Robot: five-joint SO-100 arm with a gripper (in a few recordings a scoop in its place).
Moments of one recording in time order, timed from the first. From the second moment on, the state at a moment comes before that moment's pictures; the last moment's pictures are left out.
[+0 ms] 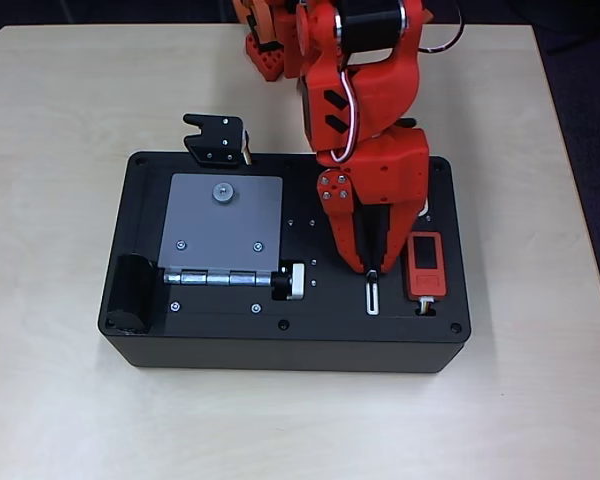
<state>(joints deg) -12.0 84.0 82.3 63.5 98.3</state>
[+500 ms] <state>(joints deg) -11.3 80.2 78.0 63.3 97.3</state>
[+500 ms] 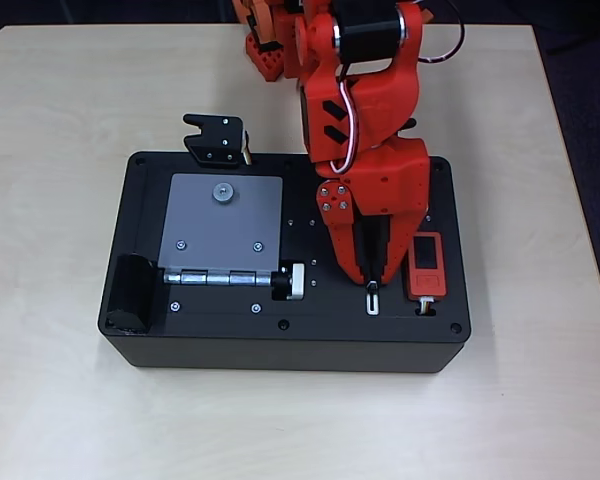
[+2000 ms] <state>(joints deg) -14.7 80.2 63.7 75.6 96.5</state>
